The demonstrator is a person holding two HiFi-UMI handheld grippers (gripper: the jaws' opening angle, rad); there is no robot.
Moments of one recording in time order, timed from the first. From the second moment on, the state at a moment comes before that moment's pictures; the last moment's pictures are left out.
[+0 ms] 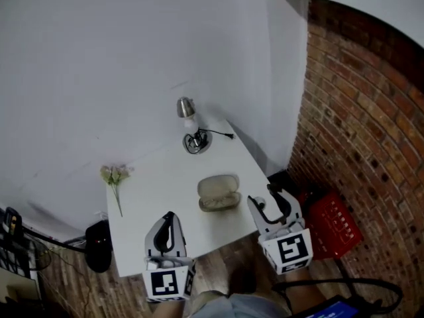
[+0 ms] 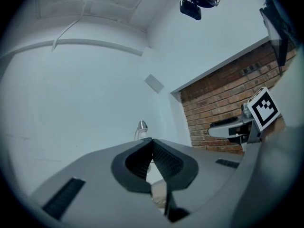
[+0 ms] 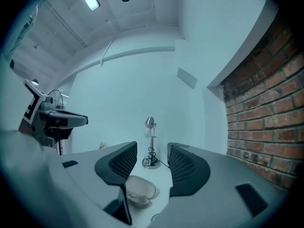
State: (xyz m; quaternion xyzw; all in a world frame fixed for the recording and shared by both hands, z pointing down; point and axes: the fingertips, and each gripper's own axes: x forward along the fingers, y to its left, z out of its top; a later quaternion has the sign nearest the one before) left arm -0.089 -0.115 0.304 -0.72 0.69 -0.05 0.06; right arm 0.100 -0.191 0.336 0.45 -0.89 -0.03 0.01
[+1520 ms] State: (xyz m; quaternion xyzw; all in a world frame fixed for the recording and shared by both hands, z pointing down) left arm -0.211 -0.272 0.385 -0.70 0.71 -0.06 -0.04; right arm -0.039 -0.325 0.460 0.29 -0.94 0.02 0.19
